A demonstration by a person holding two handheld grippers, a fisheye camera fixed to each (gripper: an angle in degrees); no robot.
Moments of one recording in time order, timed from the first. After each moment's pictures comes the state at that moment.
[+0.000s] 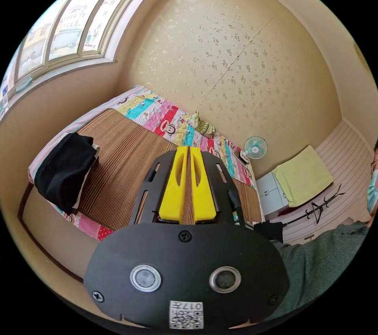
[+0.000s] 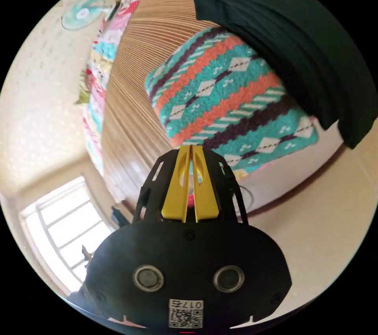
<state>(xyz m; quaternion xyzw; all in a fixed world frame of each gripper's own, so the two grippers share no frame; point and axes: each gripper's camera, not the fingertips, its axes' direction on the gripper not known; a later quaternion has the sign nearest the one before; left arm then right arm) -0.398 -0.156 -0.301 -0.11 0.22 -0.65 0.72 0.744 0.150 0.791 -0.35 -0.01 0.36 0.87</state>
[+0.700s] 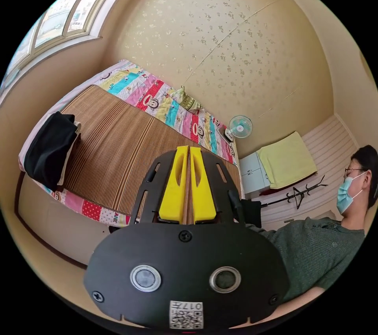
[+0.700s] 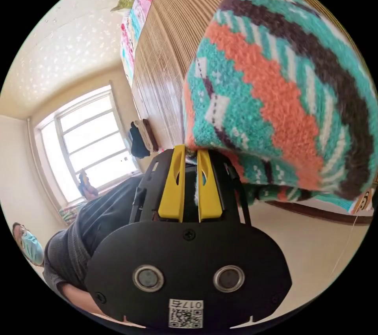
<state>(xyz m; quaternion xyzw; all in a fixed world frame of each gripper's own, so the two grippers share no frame) -0.342 -0.244 -0.233 -0.14 0.31 -0.64 0.69 0.615 0.091 0.868 -0.48 -0.30 0.16 0.81</state>
